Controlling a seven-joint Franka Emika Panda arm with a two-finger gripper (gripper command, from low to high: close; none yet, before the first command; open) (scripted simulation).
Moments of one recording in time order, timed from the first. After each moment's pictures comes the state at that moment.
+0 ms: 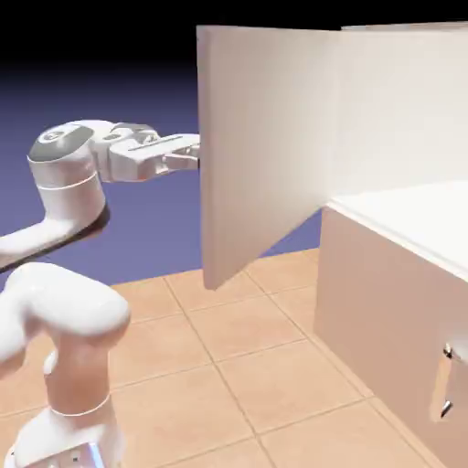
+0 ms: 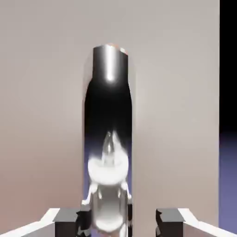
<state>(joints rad) 0.69 -1.60 0.03 -2.98 -1.56 1.55 2.15</state>
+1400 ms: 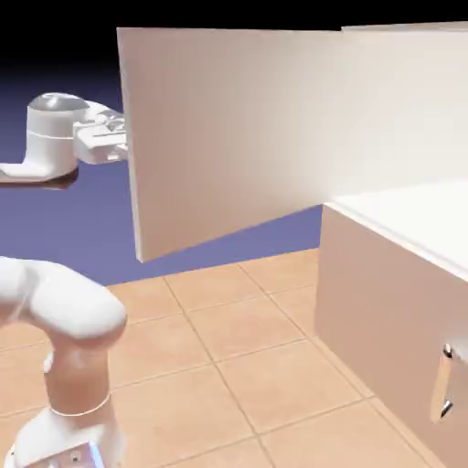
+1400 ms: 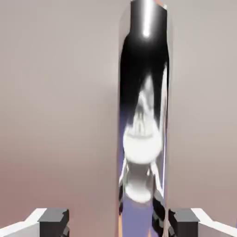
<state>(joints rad) 0.37 -1.11 0.62 -2.63 -0.90 1.29 2.41</state>
